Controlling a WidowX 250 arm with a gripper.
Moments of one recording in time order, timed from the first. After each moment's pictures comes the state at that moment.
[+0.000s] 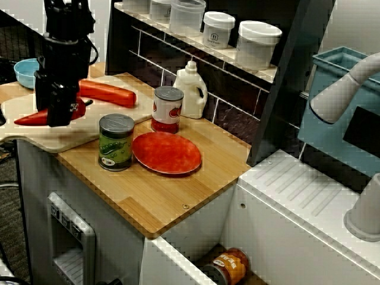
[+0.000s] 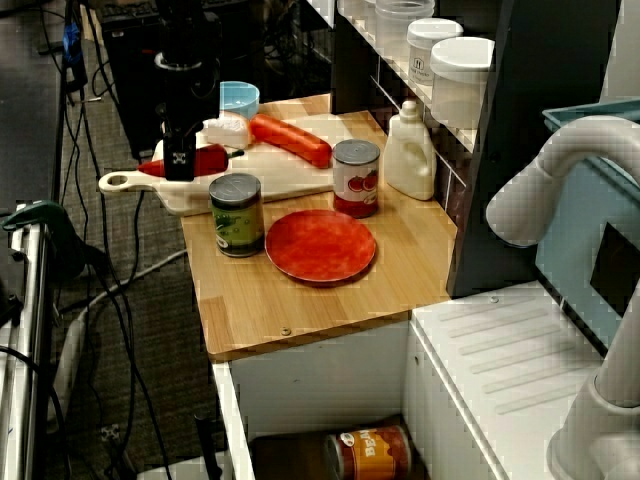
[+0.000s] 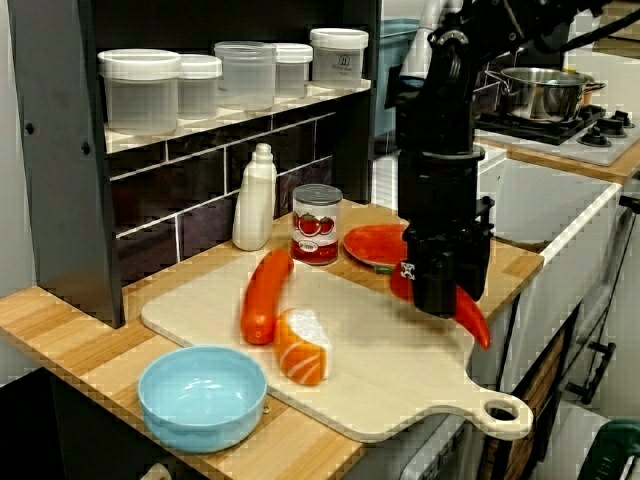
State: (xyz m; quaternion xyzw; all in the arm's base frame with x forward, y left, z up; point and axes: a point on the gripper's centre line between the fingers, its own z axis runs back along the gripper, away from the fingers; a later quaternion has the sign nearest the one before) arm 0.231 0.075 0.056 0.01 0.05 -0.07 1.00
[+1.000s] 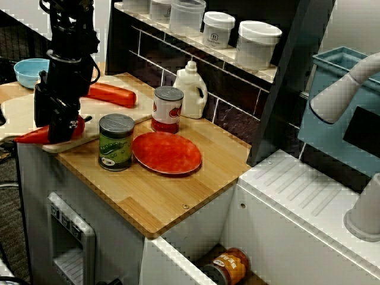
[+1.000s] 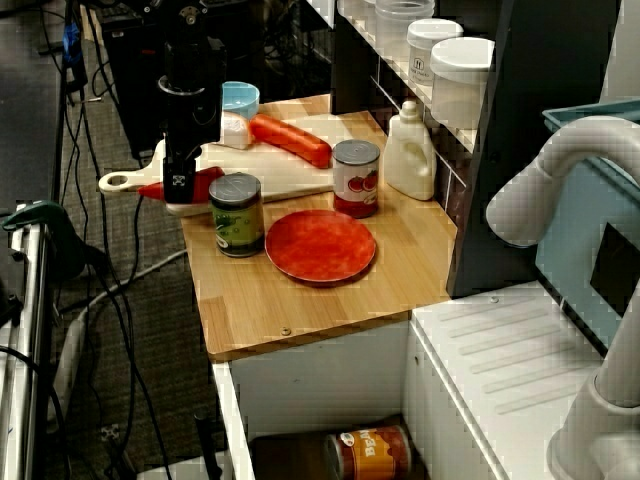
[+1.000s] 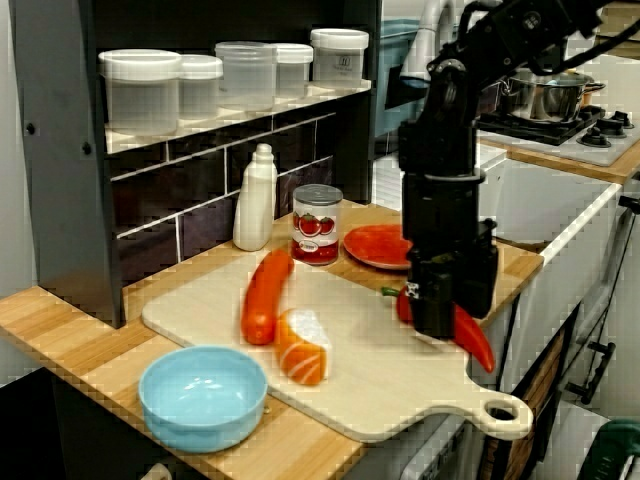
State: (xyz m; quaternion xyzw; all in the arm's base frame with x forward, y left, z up) arm 0.228 0.072 0.041 0.02 0.07 -0.08 0.99
